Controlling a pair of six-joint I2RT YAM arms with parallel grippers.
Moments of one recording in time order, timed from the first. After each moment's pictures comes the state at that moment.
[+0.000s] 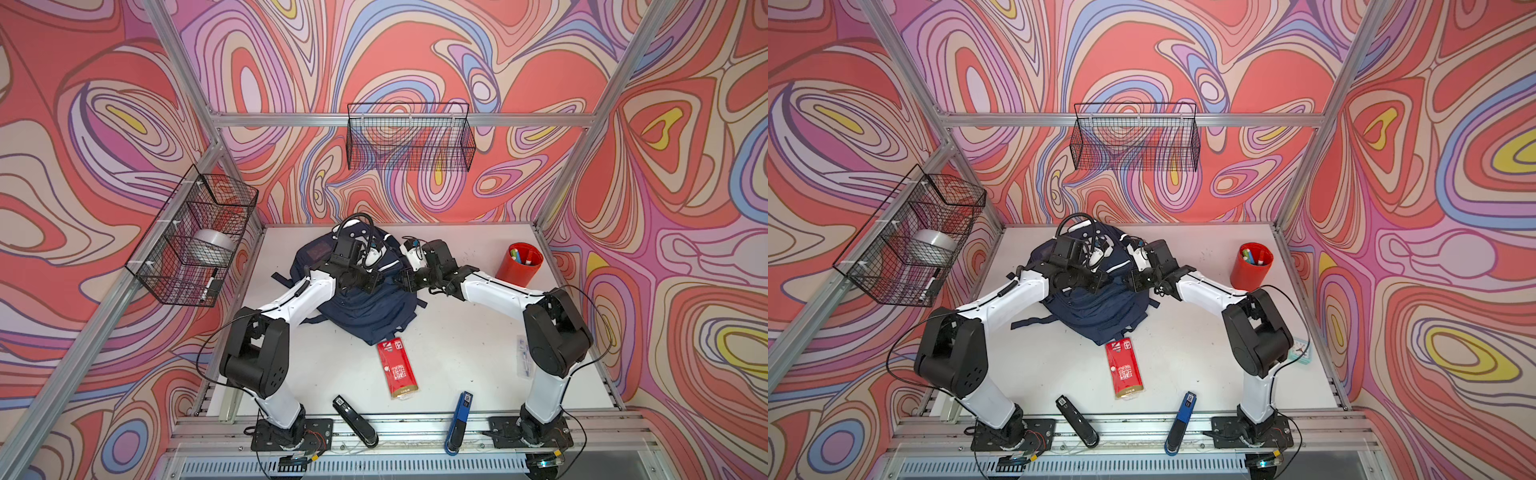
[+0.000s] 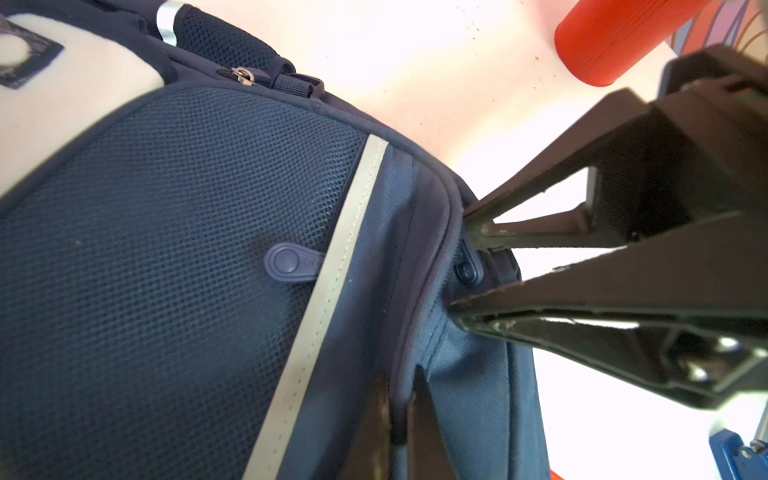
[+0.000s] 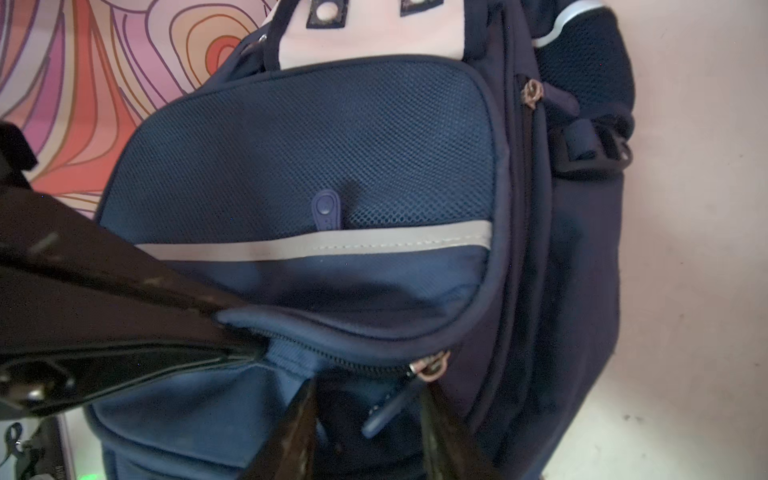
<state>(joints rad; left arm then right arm) -0.38 1.66 1.20 -0.38 0.37 0.06 0.56 1.86 1.30 -0.12 -0.35 0.21</state>
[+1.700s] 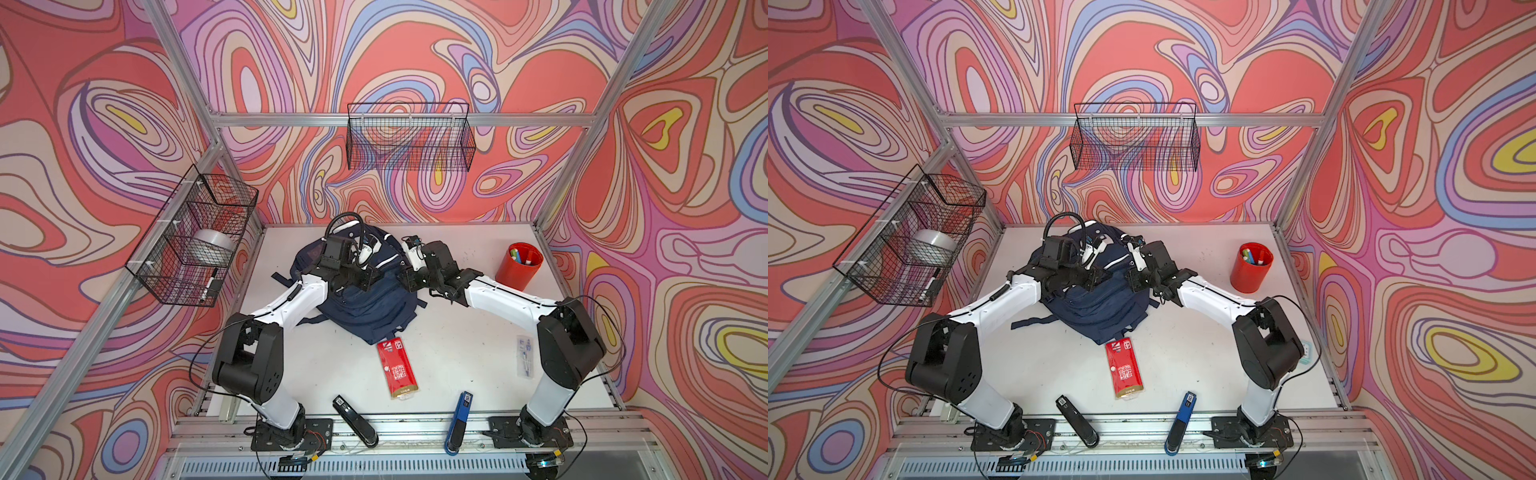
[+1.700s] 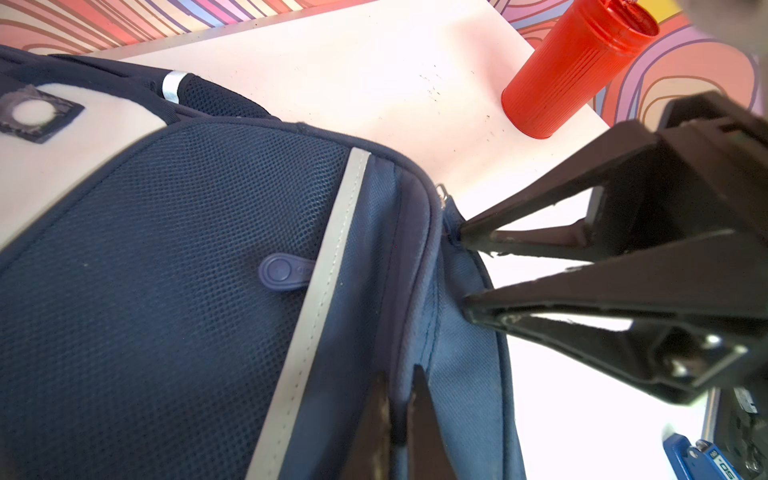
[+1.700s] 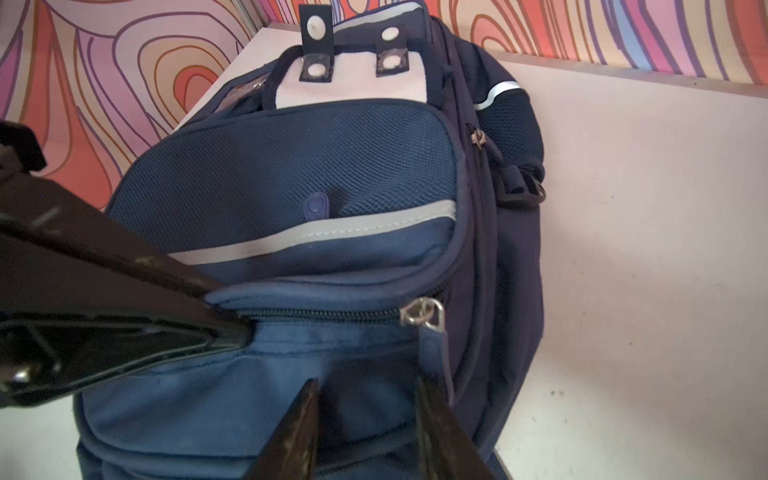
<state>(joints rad) -0.33 1.62 1.15 -0.27 0.50 0.03 0.60 1.75 1.26 -0.12 -0.14 0.23</state>
